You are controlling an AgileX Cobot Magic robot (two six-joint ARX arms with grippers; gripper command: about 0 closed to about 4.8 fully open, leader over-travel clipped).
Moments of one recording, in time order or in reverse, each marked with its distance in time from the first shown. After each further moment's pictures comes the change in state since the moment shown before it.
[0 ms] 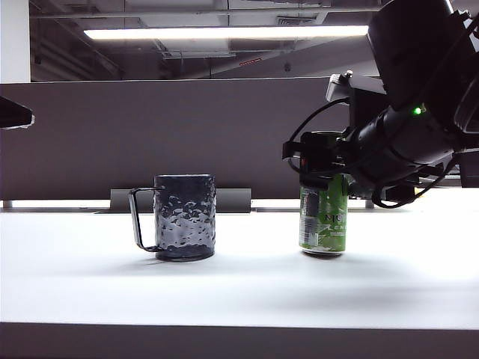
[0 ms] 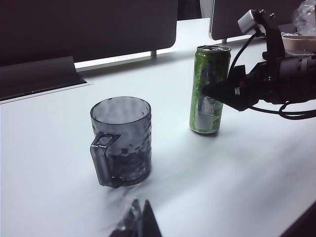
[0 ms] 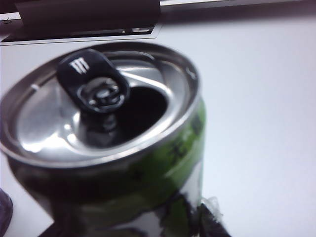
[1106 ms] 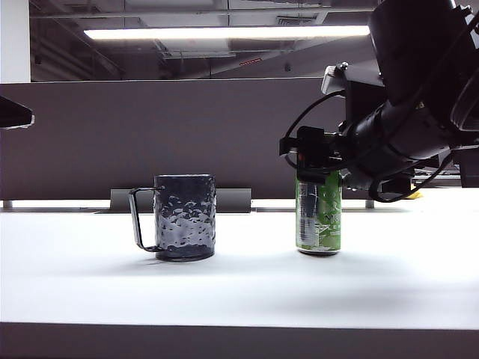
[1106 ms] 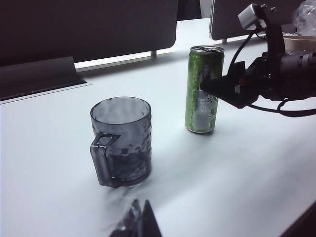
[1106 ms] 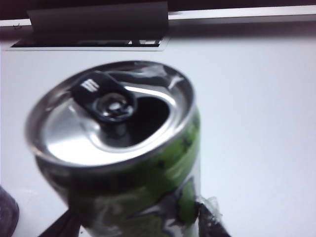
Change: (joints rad) left arm 0.000 0.000 0.000 0.000 0.000 0.000; right arm 0.003 0.000 0.000 0.036 -0.003 -0.053
